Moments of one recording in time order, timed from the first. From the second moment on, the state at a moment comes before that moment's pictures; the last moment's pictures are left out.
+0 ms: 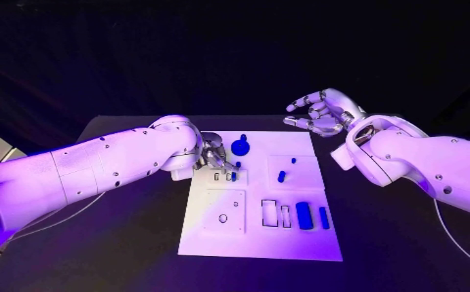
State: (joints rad) left arm 1.23 -0.65 -0.02 1.36 -1.06 0.20 -0.53; left_hand 1.22 0.04 -0.09 0.30 0.15 0.83 0.10 0.65 0.48 1.30 0.03 1.30 1.06 1.47 -0.02 1.55 1.31 0.08 1.38 0.08 1.45 1.28; right arm 1.34 -0.86 -0.14 1.57 -0.82 -0.52 0.06; right_hand 1.37 -0.13 0.09 0.29 0.17 0.91 0.16 0.14 0.35 1.47 0.07 1.53 1.31 1.47 0.00 1.57 1.31 0.07 1.43 0.10 1.19 1.31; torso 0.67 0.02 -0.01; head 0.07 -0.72
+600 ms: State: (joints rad) left arm 1.23 -0.64 -0.02 1.36 -1.07 0.22 -0.54; left_hand 1.21 0.05 -0.09 0.29 0.15 0.83 0.10 0.65 0.48 1.29 0.02 1.30 1.06 1.47 -0.02 1.55 1.31 0.08 1.38 0.08 1.45 1.28; right arm 1.34 -0.83 -0.14 1.54 -0.86 -0.50 0.05; right_hand 1.37 -0.13 0.09 0.29 0.17 0.91 0.16 0.14 0.35 1.47 0.07 1.53 1.31 1.47 0.00 1.57 1.31 0.07 1.43 0.10 1.19 1.30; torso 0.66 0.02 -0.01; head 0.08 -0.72
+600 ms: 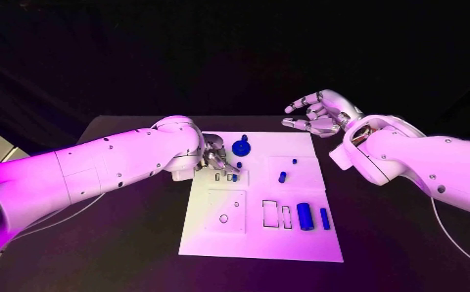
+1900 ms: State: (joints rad) left arm 1.23 -0.62 -0.02 1.35 -1.05 0.21 -0.54; left_hand 1.20 0.05 -0.11 0.29 0.15 0.84 0.10 0.67 0.51 1.29 0.03 1.30 1.07 1.47 -0.03 1.55 1.31 0.08 1.38 0.08 1.46 1.28; right arm 1.33 -0.81 -0.15 1.53 -0.96 -0.48 -0.01; right_hand 1.36 -0.12 0.09 0.29 0.16 0.91 0.16 0.14 0.35 1.47 0.07 1.52 1.31 1.47 0.00 1.56 1.31 0.07 1.43 0.10 1.18 1.30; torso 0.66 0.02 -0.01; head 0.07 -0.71
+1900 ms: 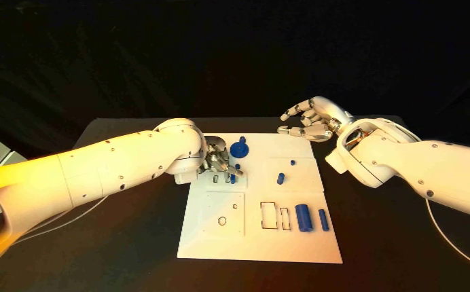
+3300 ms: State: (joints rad) left arm 1.23 -0.62 -0.03 1.33 -0.90 0.19 -0.52; left_hand 1.43 0.00 0.31 0.33 0.15 0.80 0.07 0.75 0.62 1.26 -0.01 1.25 1.00 1.47 -0.06 1.55 1.31 0.08 1.37 0.06 1.46 1.27; right arm 1.33 -0.82 -0.15 1.53 -0.99 -0.47 -0.03; right_hand 1.36 -0.13 0.09 0.29 0.16 0.91 0.16 0.14 0.35 1.47 0.07 1.52 1.31 1.47 0.00 1.56 1.31 0.07 1.43 0.10 1.18 1.30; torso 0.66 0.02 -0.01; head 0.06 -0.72
